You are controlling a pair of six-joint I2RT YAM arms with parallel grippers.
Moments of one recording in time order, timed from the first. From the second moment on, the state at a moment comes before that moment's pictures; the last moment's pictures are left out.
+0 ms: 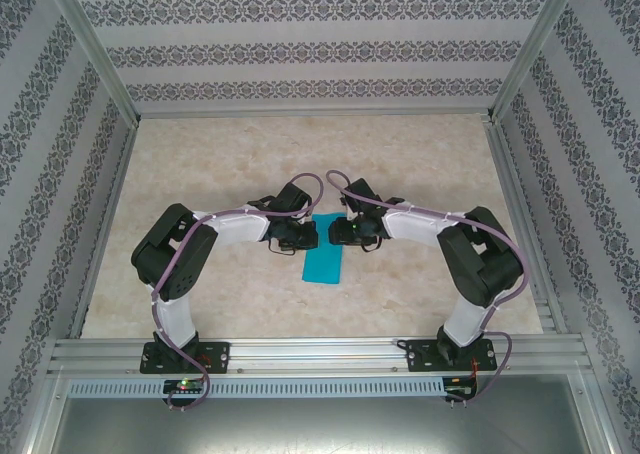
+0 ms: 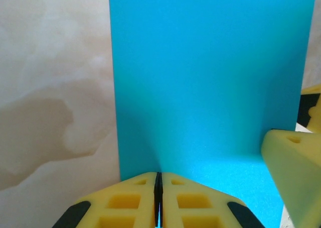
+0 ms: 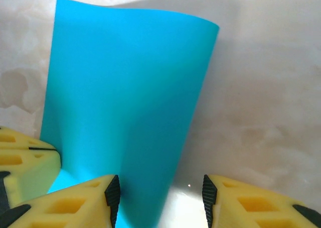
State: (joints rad) left arm -0.61 1.86 1.04 -0.29 0.30 -0.64; right arm 0.57 1.73 0.96 -0.37 -0.19 0.55
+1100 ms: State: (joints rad) left arm -0.61 1.86 1.04 -0.27 0.33 -0.66; right arm 0.56 1.75 0.94 -0.32 -0.23 0.57
